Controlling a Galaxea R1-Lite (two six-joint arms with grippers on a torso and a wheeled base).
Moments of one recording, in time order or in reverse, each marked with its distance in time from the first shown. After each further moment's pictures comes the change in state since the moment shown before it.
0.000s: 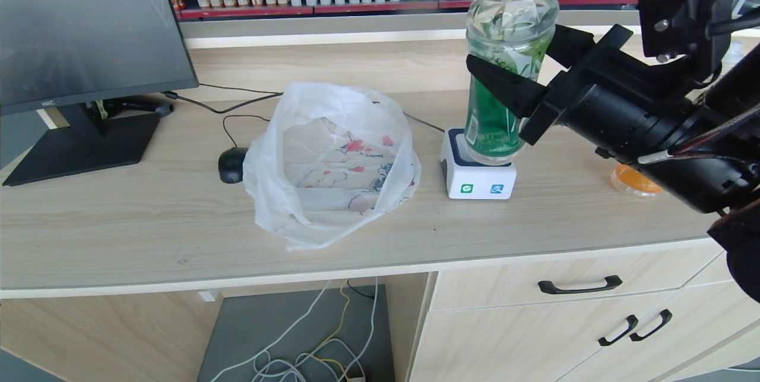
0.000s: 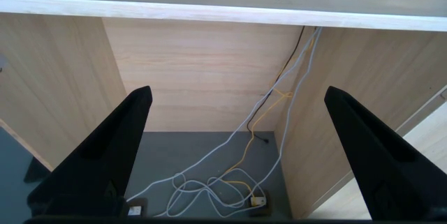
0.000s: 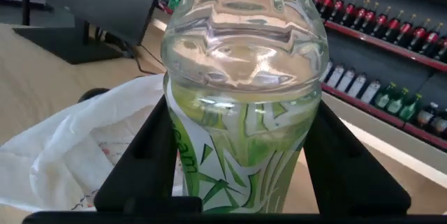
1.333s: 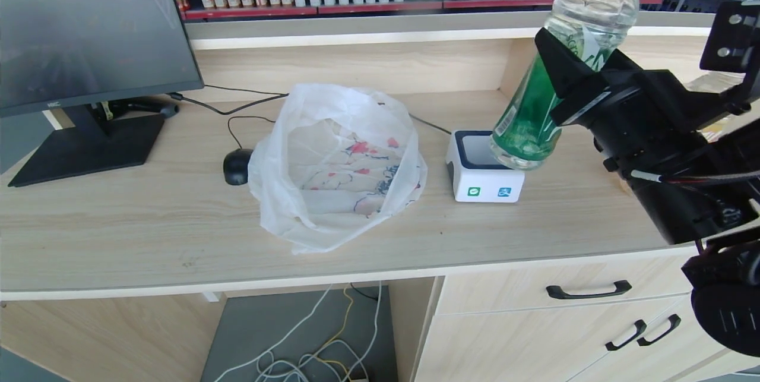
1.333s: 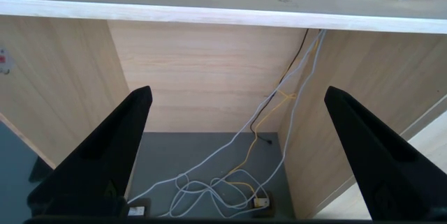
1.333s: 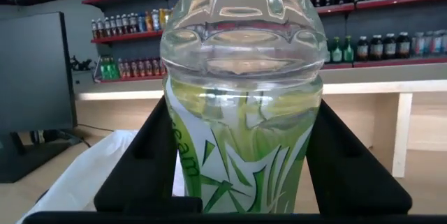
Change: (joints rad) left arm 0.001 0.000 0.000 0.001 0.000 -0.001; right arm -0.013 0.076 0.175 -0.440 -0.373 0.343
